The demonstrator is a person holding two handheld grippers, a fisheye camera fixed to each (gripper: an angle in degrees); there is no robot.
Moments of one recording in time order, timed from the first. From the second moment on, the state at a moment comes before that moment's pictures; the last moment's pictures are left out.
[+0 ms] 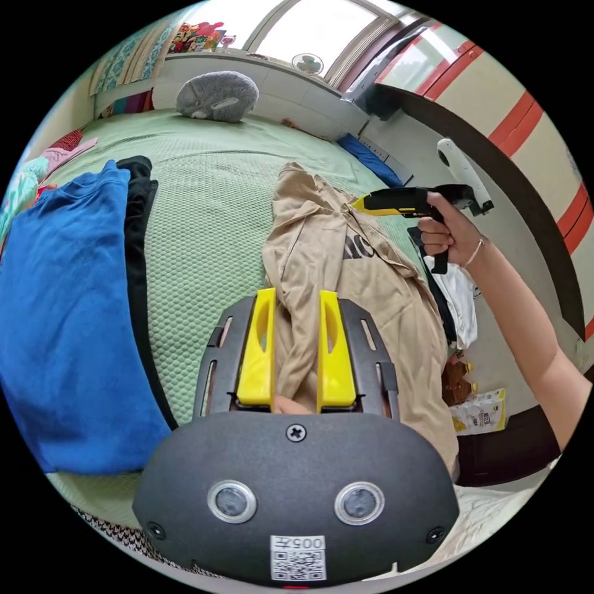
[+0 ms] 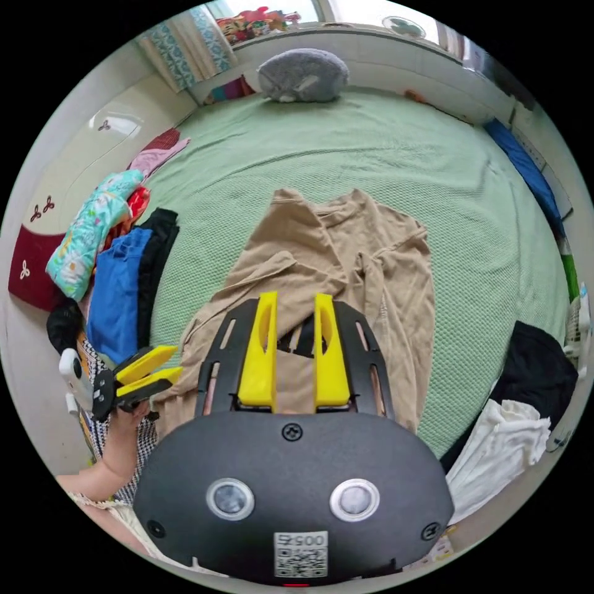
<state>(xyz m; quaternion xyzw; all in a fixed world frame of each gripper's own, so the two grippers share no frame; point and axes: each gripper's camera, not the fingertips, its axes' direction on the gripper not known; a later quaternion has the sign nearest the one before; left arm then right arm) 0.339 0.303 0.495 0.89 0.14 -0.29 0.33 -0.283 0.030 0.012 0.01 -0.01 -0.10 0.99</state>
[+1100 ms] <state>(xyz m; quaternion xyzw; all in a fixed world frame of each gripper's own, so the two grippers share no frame) 0.371 0.378 0.596 0.88 0.09 -0.43 0.20 -0.481 -0.096 -0.045 0.07 -0.08 -0.23 0.97</state>
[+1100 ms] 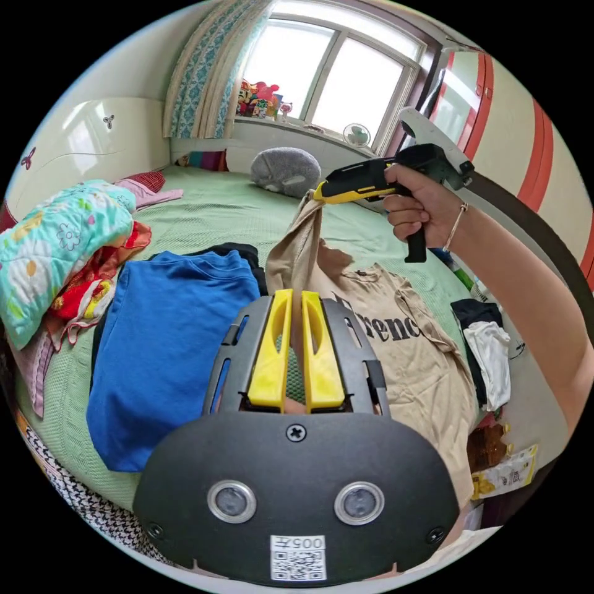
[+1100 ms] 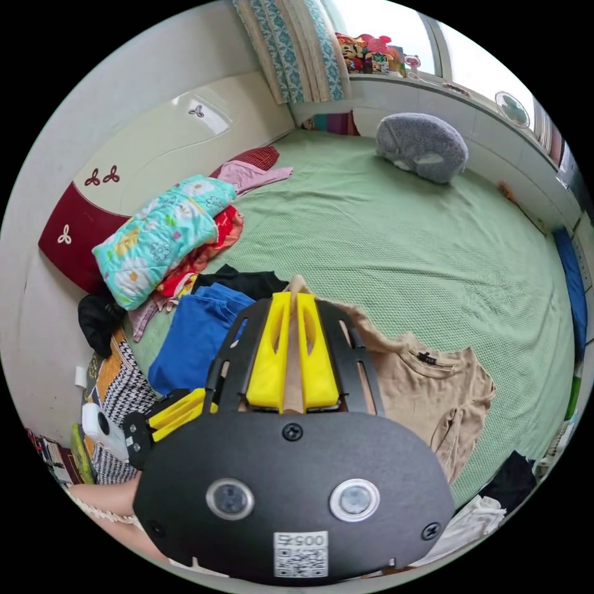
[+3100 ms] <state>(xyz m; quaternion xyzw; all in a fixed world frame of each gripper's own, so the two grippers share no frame) 0.357 0.288 0.543 0.83 0.15 -0.41 0.34 -0.356 -0.068 0.128 -0.01 -0.02 -0.09 1.00</state>
